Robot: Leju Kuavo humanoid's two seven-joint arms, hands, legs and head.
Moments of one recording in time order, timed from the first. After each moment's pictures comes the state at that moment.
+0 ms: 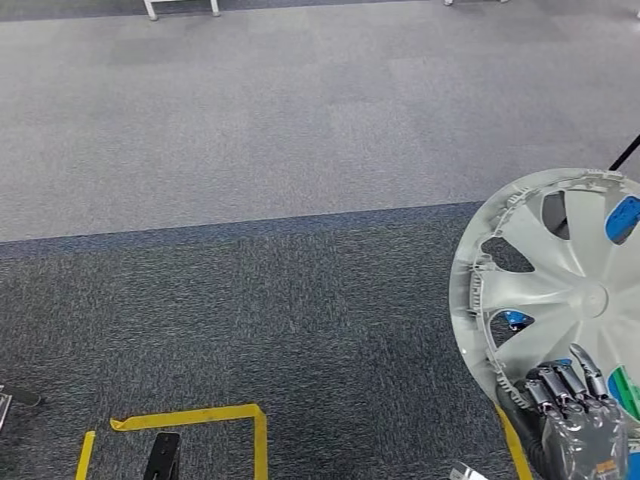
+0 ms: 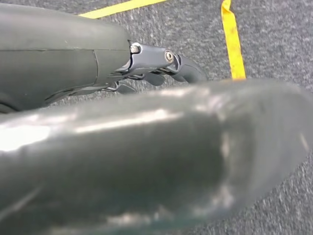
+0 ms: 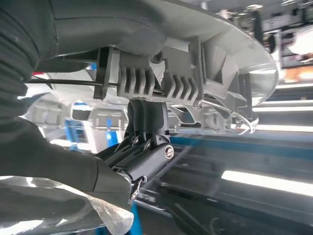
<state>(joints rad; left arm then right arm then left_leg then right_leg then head) -0.11 -0.20 0.97 -0.25 -0.78 0.16 -0.45 0.46 -0.26 0.13 -1.95 1.37 -0.68 -0.12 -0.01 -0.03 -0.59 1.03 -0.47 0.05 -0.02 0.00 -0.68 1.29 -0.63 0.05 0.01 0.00</state>
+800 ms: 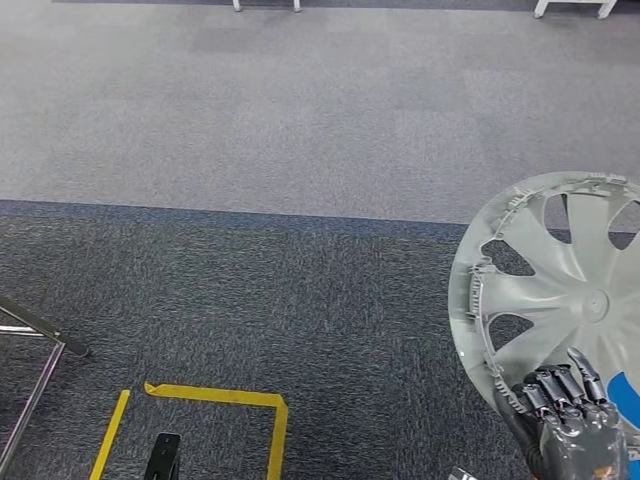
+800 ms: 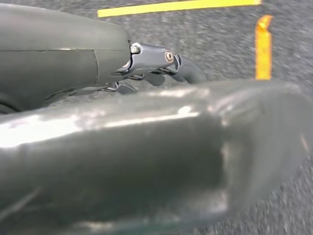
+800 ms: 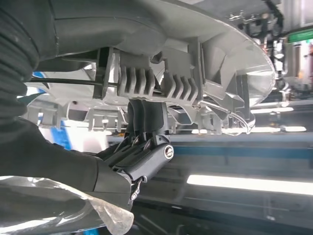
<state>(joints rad) -0.11 -0.20 0.95 -0.25 -0.80 0.15 -0.44 0.49 -0.26 0.14 -1.99 1.40 -0.68 -0.10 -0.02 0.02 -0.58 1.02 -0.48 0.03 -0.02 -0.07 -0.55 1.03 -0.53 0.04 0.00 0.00</state>
